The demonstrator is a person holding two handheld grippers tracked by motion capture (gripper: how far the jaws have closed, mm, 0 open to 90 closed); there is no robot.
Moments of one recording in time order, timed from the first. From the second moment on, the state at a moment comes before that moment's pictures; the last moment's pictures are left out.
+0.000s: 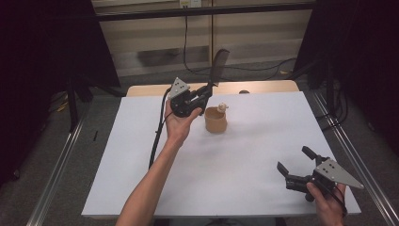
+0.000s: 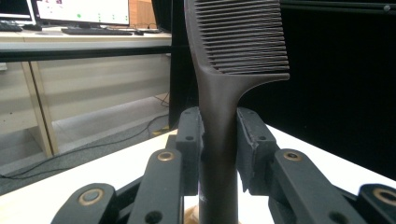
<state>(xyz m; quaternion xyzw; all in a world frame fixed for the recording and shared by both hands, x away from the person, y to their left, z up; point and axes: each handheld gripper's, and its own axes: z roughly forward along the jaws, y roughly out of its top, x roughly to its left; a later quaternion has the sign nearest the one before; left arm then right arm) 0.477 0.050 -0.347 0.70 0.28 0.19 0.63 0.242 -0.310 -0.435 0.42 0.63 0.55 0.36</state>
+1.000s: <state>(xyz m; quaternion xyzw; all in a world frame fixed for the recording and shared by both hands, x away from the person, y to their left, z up) 0.502 0.019 -0.377 0.71 0.28 0.18 0.62 0.241 -0.310 -0.435 0.42 0.63 0.55 0.36</state>
